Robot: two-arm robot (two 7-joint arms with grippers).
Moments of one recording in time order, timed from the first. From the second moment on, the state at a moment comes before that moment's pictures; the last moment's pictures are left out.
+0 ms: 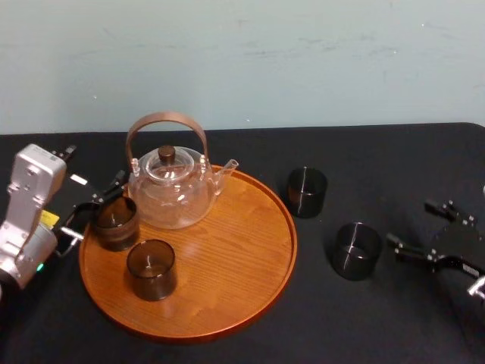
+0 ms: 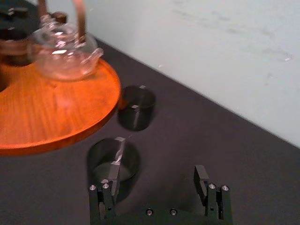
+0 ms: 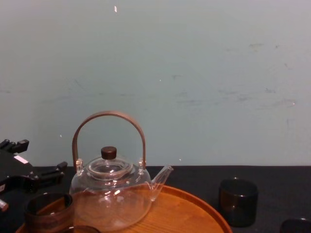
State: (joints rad) left arm -0.20 0.60 0.45 -1.41 -0.25 -0.12 0.03; right arm -0.12 0.83 -0.24 -1.75 0.44 0.08 0.26
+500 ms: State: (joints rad) left arm -0.20 0.60 0.45 -1.41 -0.25 -0.12 0.03; right arm -0.19 0.86 -0.22 -1.79 0.44 0.14 0.36
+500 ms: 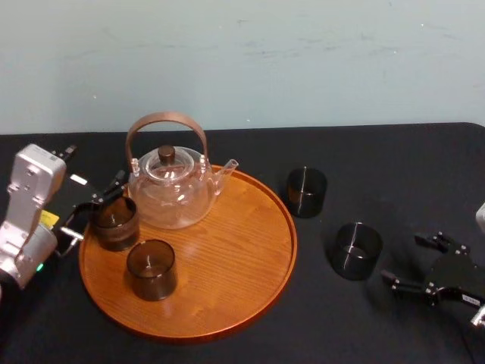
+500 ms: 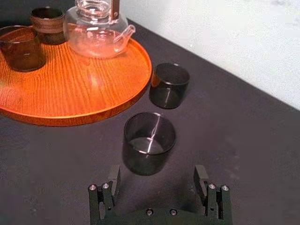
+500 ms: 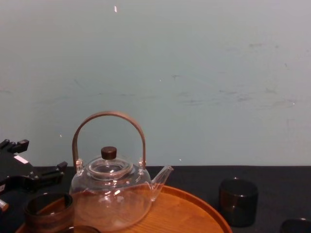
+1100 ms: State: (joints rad) left arm -0.20 0.60 0.45 -1.41 -0.25 -0.12 0.03; right arm -0.14 0.79 -0.22 -1.75 0.44 0.23 0.41
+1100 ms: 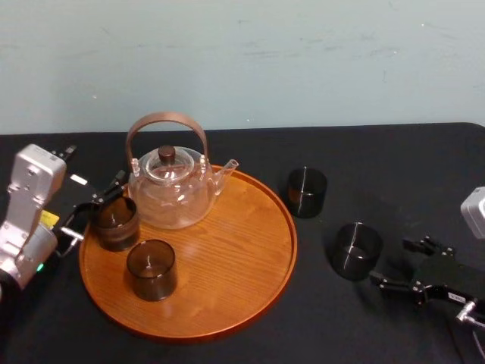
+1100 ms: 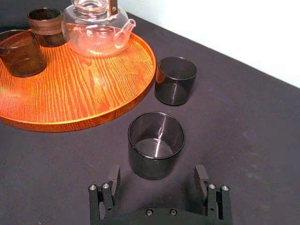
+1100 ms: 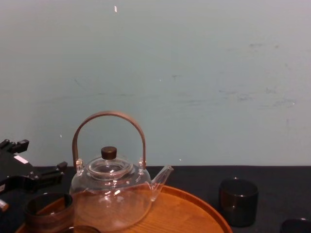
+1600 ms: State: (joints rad) left arm -0.20 0.60 0.45 -1.41 -0.25 -0.12 0.03; right arm -0.07 0.75 -0.26 -1.72 0.44 0.29 0.44
